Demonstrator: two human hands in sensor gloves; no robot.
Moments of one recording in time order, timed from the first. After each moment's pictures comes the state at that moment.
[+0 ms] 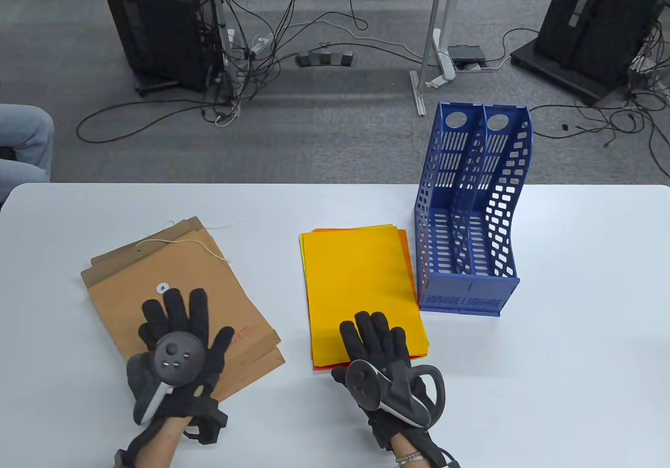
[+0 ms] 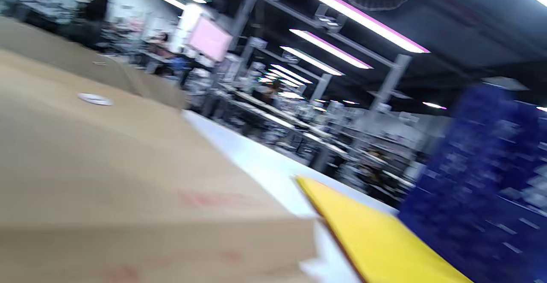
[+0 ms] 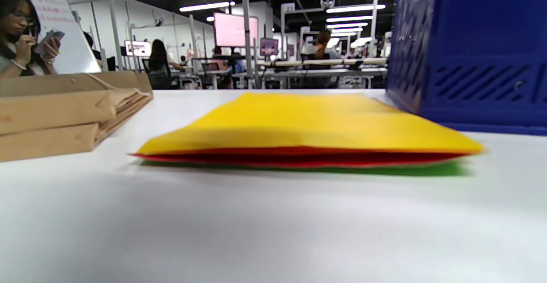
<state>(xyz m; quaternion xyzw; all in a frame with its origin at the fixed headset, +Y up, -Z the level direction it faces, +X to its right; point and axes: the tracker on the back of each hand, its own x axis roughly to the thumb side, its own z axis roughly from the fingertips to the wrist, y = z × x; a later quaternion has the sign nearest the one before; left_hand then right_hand) -0.227 -0.683 -0.256 0.06 -0.03 0.22 0.97 0.061 -0.720 -0.264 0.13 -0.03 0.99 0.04</state>
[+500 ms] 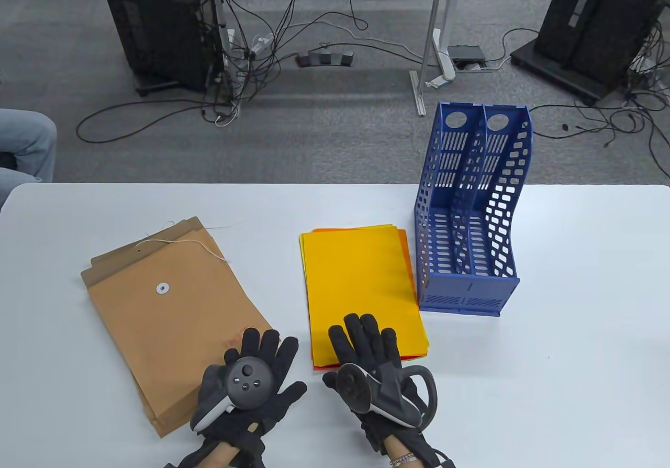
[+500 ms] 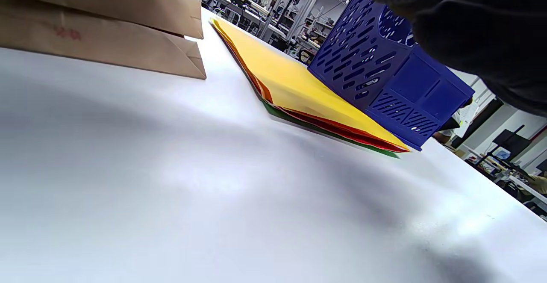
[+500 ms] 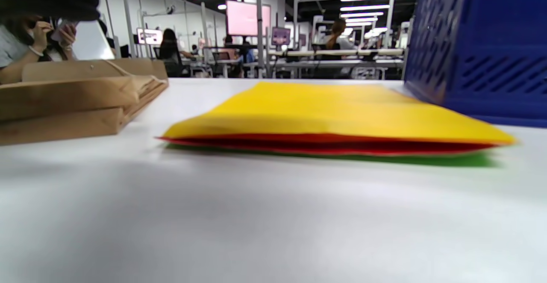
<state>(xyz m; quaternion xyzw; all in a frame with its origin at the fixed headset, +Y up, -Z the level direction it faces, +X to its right) -0.168 -0.742 -0.254 -0.14 -0.15 0.23 0.95 0.049 -0.725 -0.264 0.15 -0.01 0.99 0.03</state>
